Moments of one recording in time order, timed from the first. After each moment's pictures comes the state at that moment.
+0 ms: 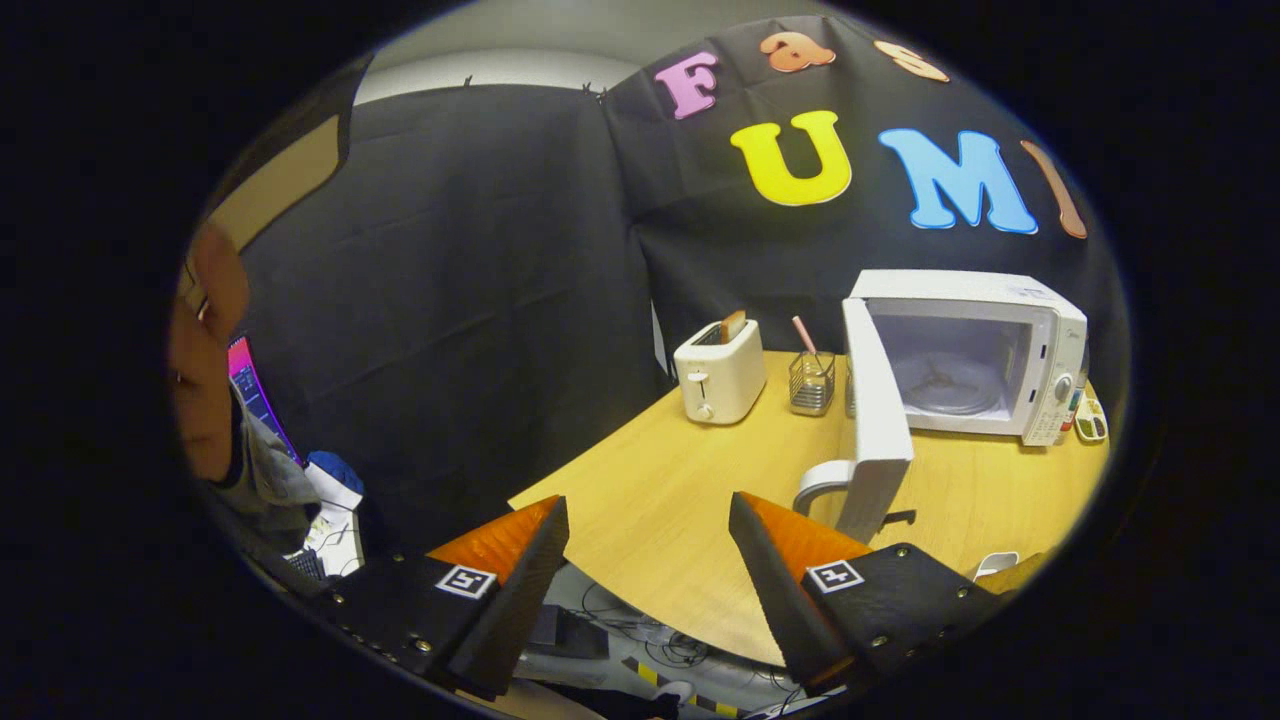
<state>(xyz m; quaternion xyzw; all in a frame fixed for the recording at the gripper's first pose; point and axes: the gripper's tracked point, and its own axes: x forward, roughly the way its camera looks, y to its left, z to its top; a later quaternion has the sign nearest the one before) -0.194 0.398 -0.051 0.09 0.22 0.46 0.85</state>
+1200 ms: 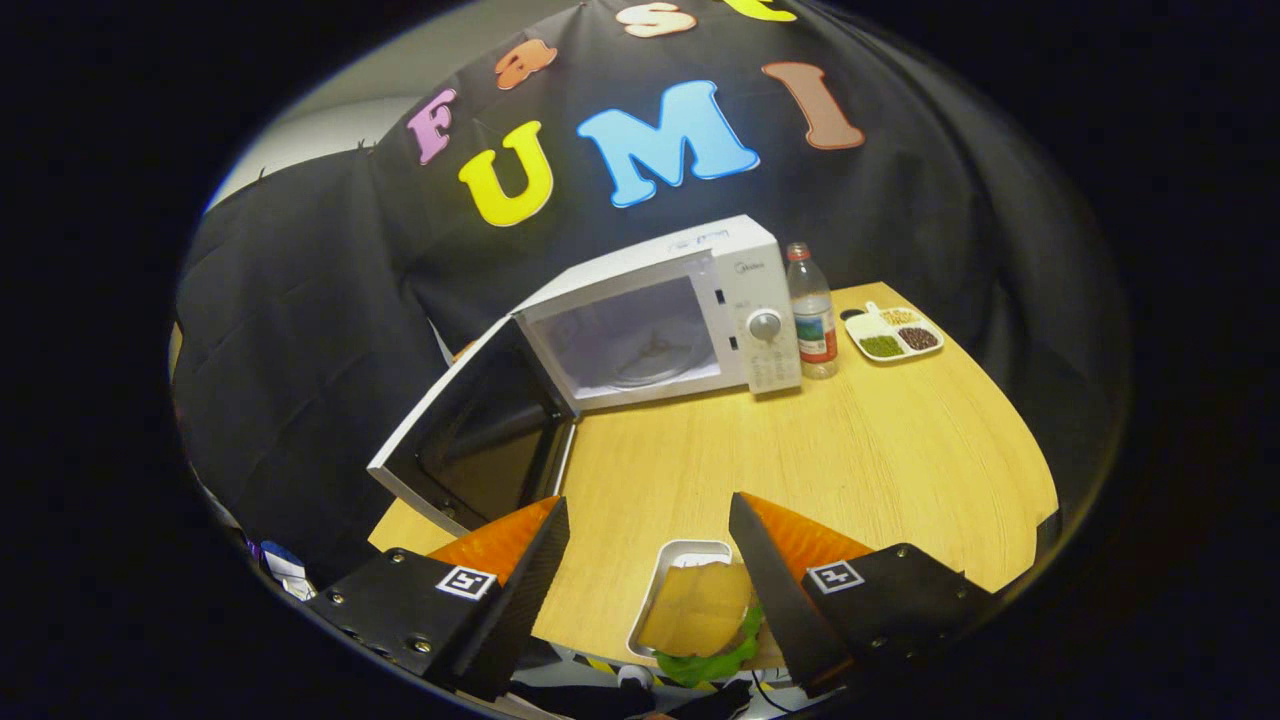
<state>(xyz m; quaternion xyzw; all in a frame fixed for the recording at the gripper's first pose) -0.055 0.099 -0.150 0.16 0.33 0.23 0.90</state>
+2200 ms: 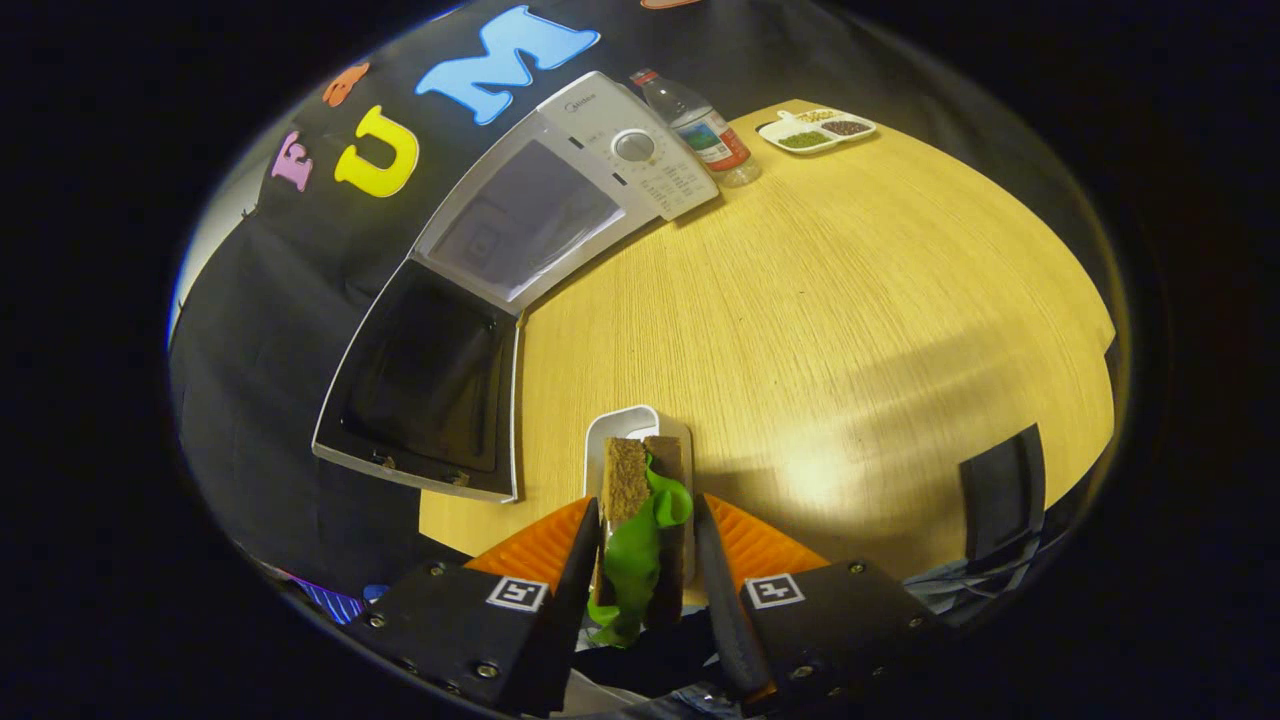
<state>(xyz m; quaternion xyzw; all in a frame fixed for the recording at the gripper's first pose) -0.099 0.088 -0.260 0.29 0.53 0.21 0.77</state>
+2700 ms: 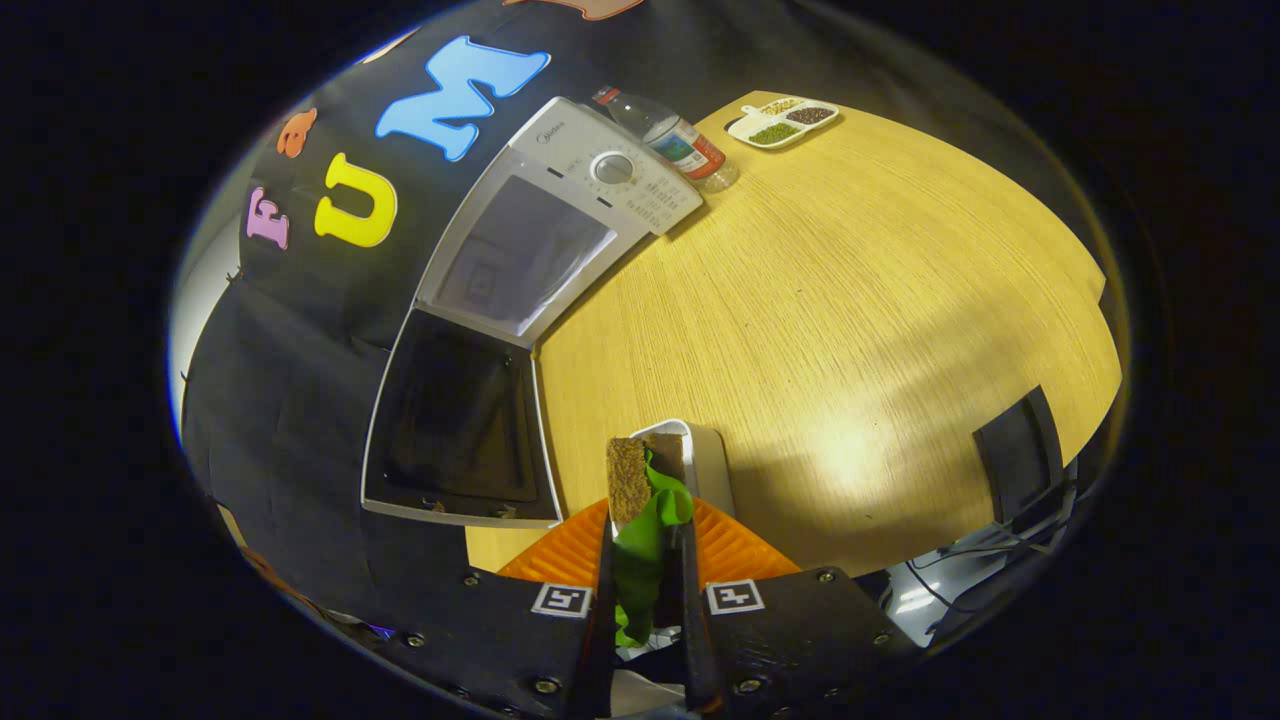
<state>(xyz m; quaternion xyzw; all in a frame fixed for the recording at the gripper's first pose) -0.083 0.086 -0.215 0.36 0.51 0.18 0.76</state>
